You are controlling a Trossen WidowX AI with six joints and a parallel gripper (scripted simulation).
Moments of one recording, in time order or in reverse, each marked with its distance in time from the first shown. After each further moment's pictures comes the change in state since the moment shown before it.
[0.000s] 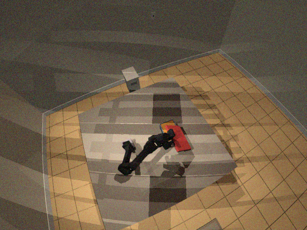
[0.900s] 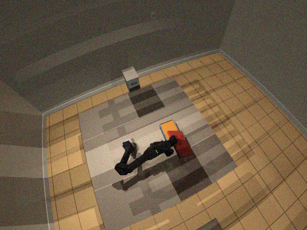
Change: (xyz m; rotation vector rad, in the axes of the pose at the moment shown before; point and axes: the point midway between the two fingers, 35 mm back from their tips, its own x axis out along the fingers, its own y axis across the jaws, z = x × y) arm -0.005 -0.005 0.054 0.001 0.001 -0.002
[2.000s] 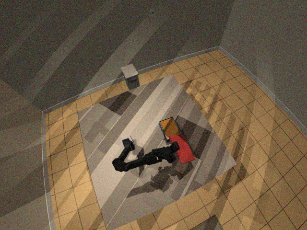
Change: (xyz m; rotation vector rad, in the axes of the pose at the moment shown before) arm -0.008 -0.006 0.067 0.005 -0.003 0.004
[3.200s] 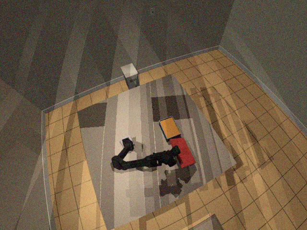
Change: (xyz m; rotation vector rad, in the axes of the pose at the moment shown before) arm 0.006 -0.014 0.029 0.004 -0.007 0.007
